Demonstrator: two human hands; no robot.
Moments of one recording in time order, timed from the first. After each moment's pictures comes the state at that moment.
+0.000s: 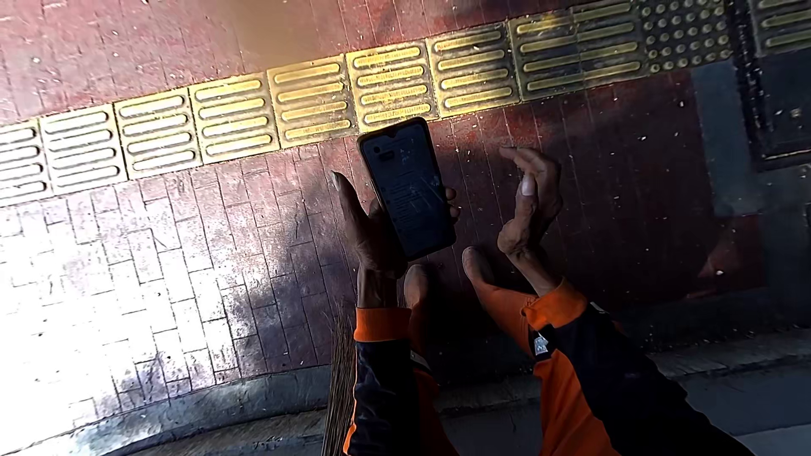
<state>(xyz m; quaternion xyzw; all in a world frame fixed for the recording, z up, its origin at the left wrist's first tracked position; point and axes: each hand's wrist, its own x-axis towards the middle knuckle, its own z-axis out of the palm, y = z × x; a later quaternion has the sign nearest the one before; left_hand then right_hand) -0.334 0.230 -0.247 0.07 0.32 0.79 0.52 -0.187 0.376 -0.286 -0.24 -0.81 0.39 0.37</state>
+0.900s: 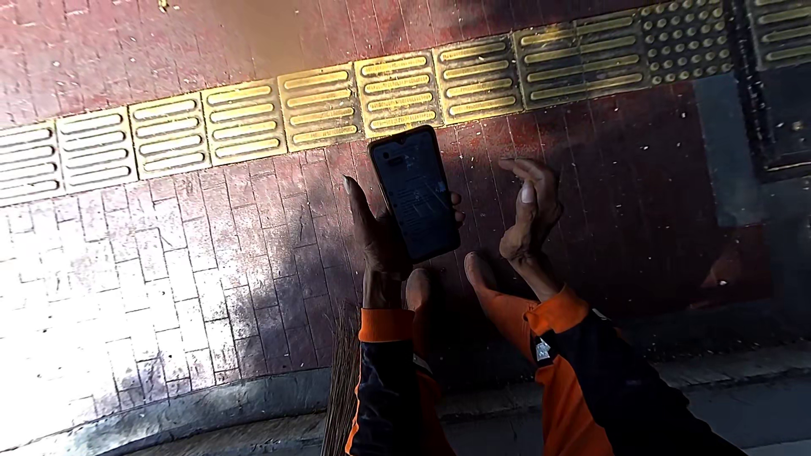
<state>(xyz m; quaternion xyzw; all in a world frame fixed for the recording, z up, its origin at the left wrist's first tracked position) -0.337 0.230 -0.253 0.05 0.29 0.78 0.55 -0.203 0.384 -0.292 -0.24 -0.81 0.35 0.41</state>
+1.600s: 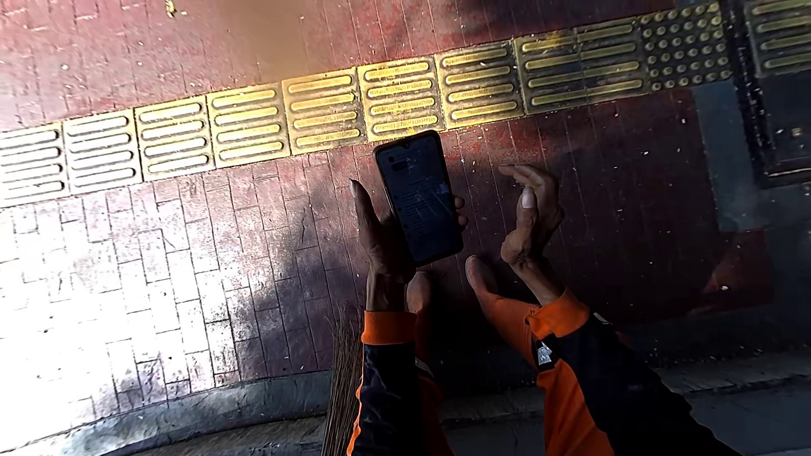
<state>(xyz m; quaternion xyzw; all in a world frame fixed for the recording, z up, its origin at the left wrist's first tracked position) -0.337 0.232 -0.252 0.05 0.29 0.79 0.53 -0.206 0.385 -0.292 -0.24 -0.81 0.33 0.42</state>
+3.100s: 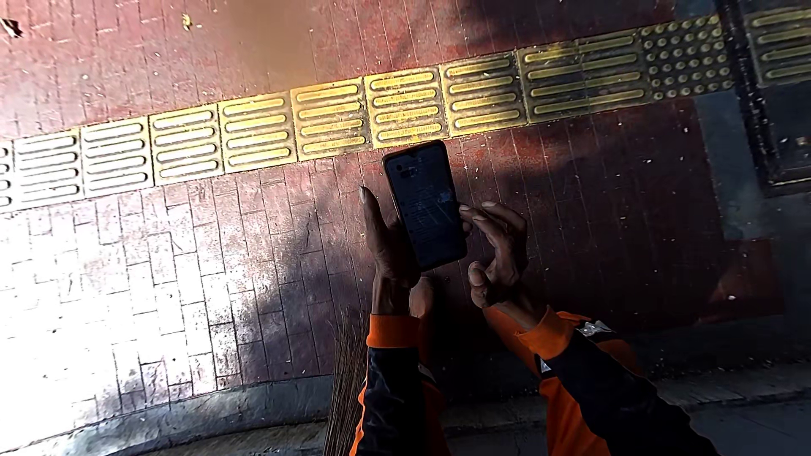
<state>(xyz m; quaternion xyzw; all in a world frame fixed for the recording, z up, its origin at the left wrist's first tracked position) -0.333 0.232 -0.250 0.04 0.32 0.82 0.48 -0.209 0.336 -0.294 -0.08 -0.82 0.33 0.47</state>
